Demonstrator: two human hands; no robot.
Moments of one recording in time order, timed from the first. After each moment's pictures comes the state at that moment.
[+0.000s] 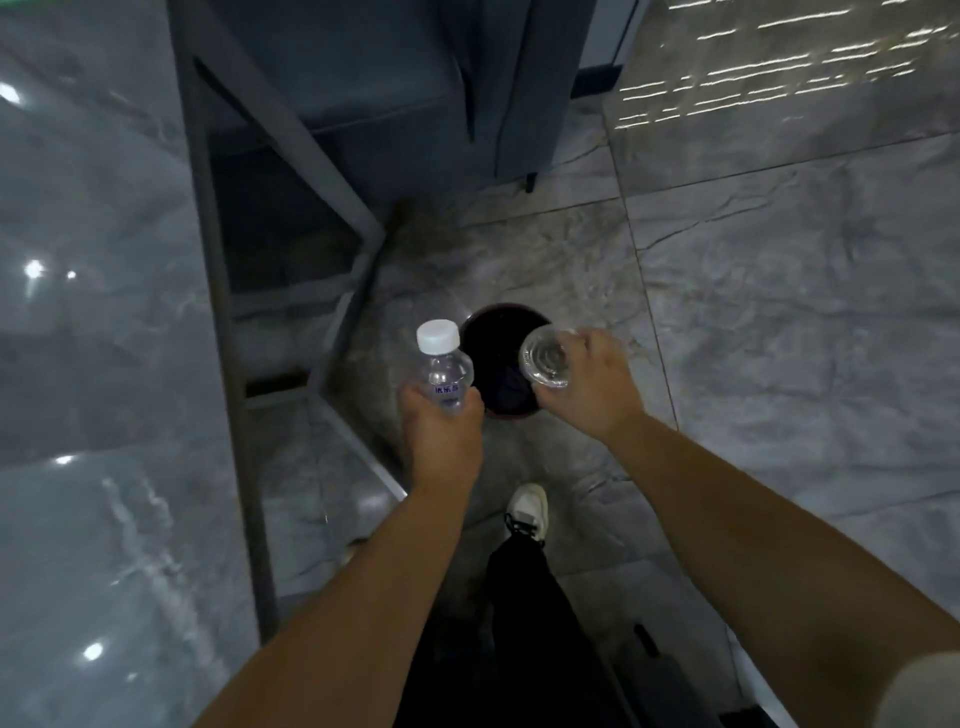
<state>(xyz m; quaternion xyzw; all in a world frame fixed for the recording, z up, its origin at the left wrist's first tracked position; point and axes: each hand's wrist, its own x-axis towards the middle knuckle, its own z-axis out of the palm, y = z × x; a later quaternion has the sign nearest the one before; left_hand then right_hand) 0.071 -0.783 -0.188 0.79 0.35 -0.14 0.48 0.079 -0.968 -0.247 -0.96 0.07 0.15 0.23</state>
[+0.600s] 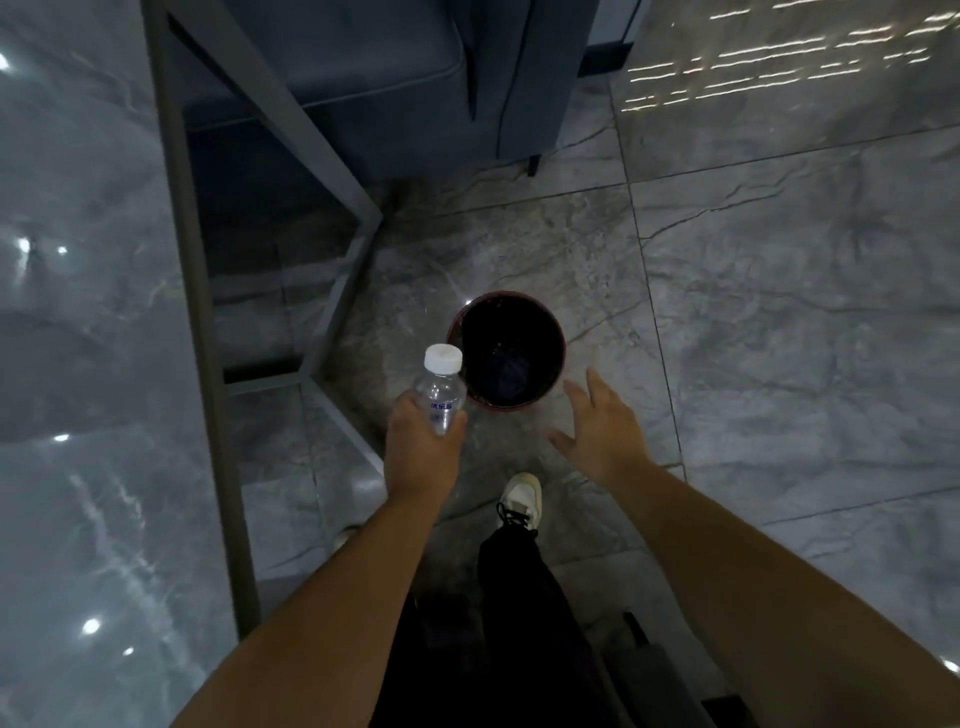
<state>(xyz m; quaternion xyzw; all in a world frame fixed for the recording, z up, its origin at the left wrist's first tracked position) 0.050 -0.753 -0.237 0.86 0.22 -0.19 0.41 0.025 -0.975 -0.273 -0.92 0.09 0.35 0.16</state>
